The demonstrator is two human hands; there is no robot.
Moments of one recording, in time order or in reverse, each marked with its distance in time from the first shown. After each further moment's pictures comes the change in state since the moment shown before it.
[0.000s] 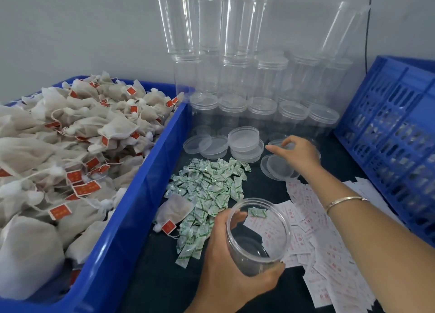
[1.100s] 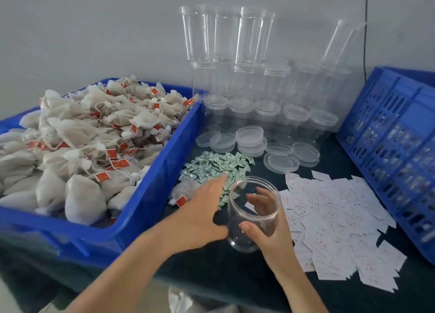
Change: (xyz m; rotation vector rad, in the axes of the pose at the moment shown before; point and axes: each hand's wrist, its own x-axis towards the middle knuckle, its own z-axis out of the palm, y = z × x) left_hand 0.022 0.064 -0.075 0.522 -0.455 -0.167; right_hand -0.239 0.012 0.027 0.888 -0.236 -0.315
